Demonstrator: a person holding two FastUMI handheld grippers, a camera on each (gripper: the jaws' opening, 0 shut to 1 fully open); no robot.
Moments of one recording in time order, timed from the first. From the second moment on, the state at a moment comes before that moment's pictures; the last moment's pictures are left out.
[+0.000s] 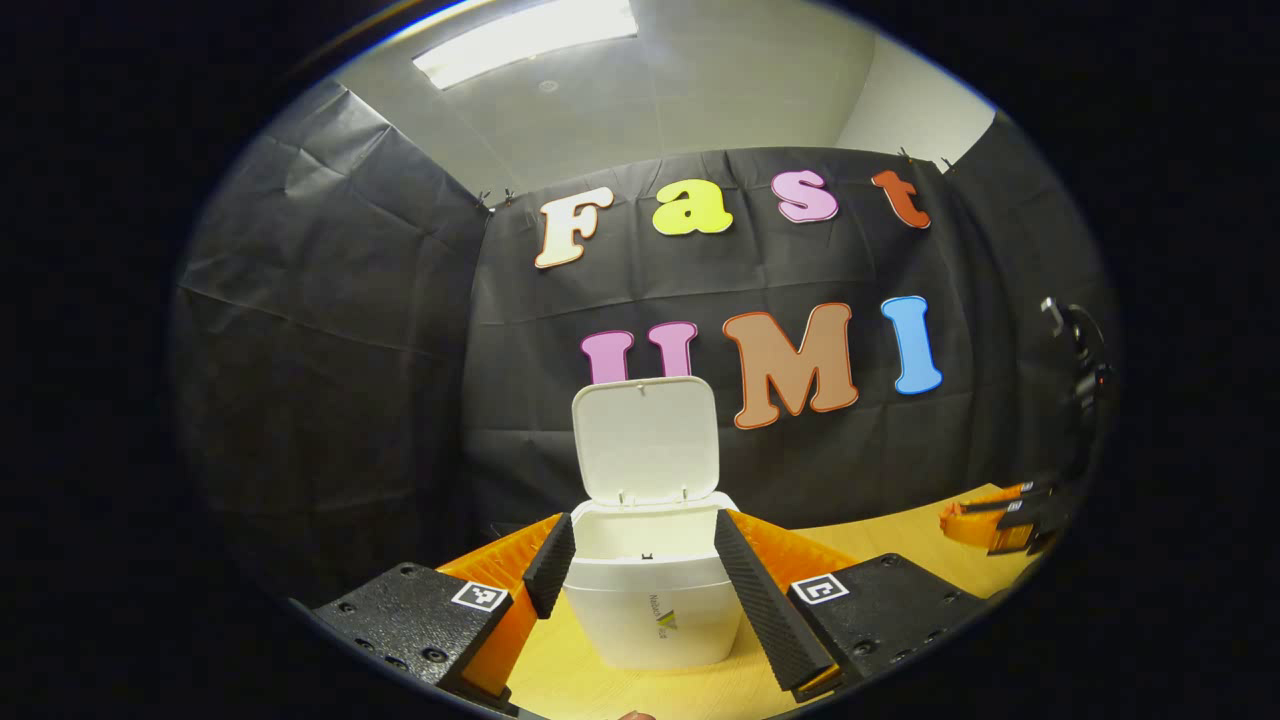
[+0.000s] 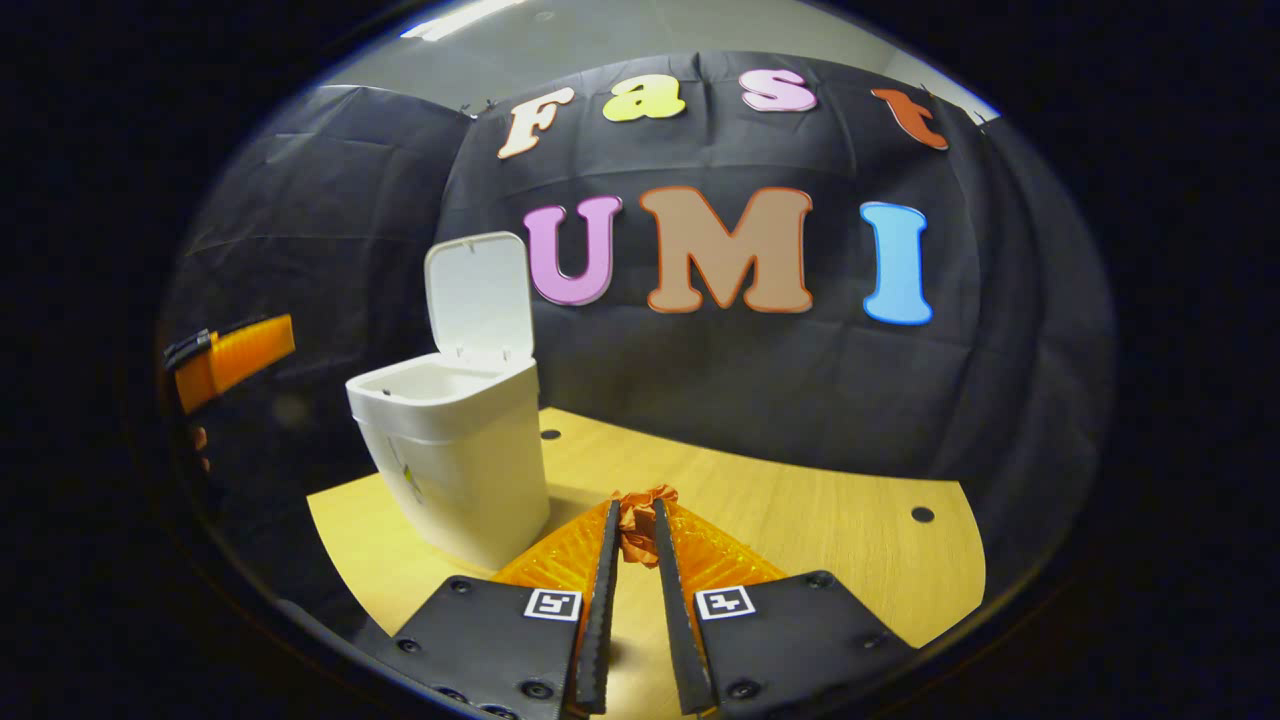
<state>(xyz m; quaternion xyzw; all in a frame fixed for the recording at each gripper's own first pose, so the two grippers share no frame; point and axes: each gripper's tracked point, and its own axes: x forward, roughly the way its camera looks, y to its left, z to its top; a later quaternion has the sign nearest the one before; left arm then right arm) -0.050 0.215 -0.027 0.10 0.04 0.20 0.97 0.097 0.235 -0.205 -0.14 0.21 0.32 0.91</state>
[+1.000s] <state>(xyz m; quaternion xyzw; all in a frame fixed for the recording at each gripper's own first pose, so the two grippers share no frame) -0.097 0.327 -0.054 0.07 0.08 0.23 0.97 0.101 0.509 -0.205 -0.16 0.16 0.43 0.87</state>
